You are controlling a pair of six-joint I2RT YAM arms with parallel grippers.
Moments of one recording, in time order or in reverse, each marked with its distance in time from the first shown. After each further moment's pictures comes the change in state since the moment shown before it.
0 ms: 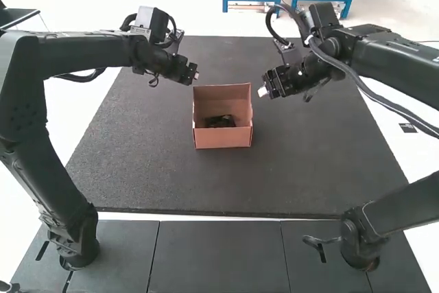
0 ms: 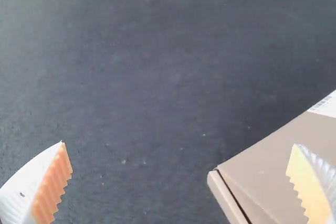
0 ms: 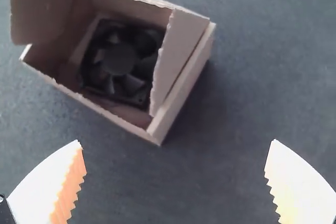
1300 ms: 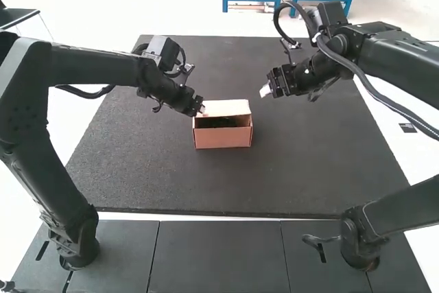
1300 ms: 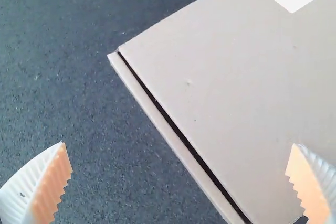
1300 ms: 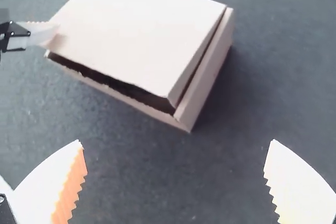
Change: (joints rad) left arm -0.063 0.000 -0.174 -0.038 0.091 0.000; right arm -0.045 0.000 0.020 -0.064 -0.123 0.071
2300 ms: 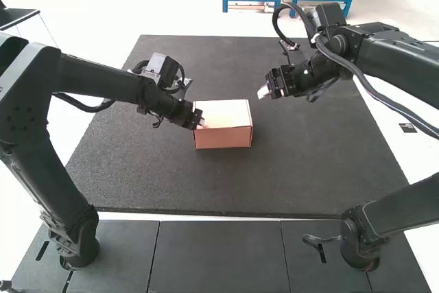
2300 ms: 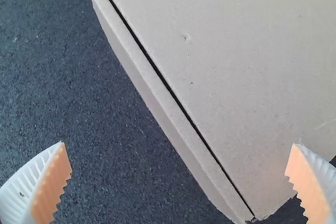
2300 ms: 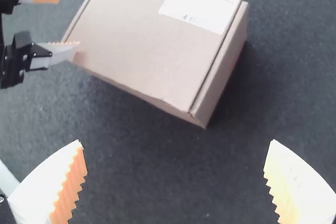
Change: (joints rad) left arm -0.004 -0.001 -0.140 0.145 0.008 -0.071; right arm 0.000 0.006 0.000 -0.006 -0.035 0.018
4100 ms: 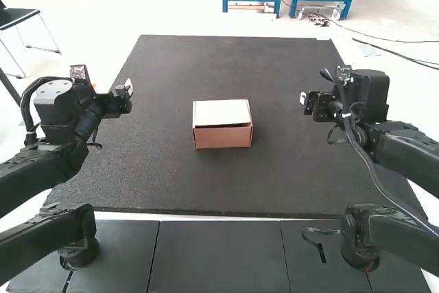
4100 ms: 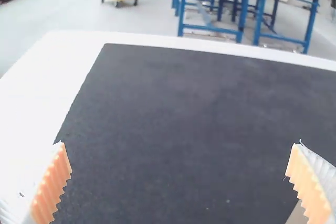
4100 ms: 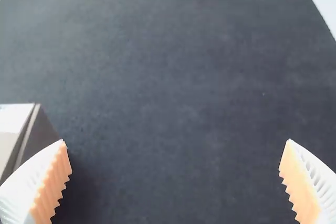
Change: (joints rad) left arm 0.434 -0.856 -0.689 0.680 -0.053 -0.132; right arm -0.239 -0.404 -0.731 0.870 0.283 0.093
